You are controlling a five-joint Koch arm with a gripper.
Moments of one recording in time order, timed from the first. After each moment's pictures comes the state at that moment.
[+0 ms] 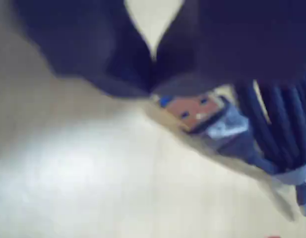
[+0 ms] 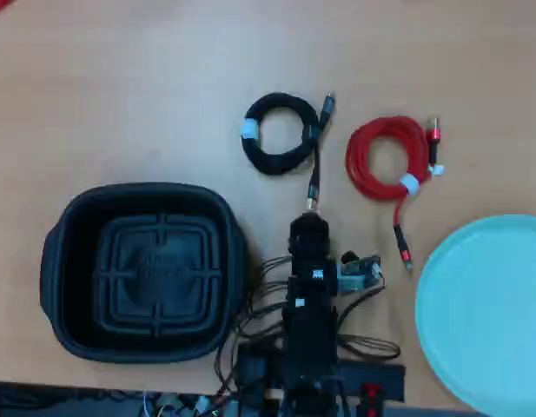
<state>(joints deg) 85.0 129.5 179.2 -6.0 1.8</state>
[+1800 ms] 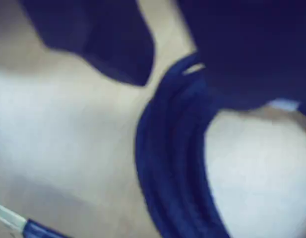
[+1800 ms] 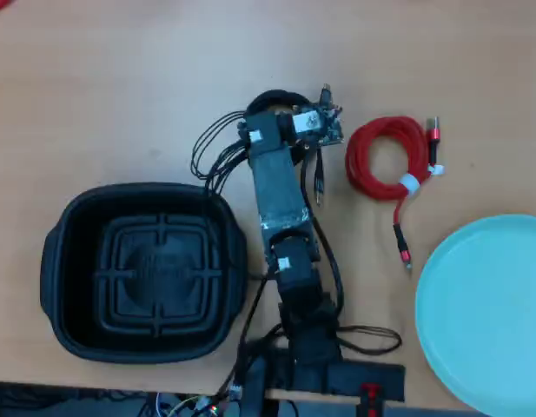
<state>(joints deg) 71.5 73.6 76.5 79.6 16.6</state>
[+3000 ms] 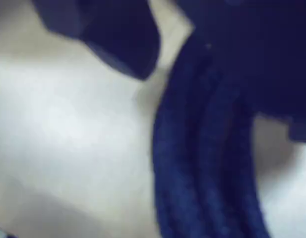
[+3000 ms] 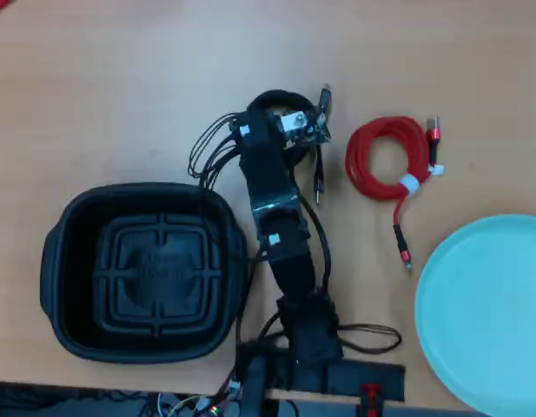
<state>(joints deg) 68.8 62.7 75.3 80.9 25.4</state>
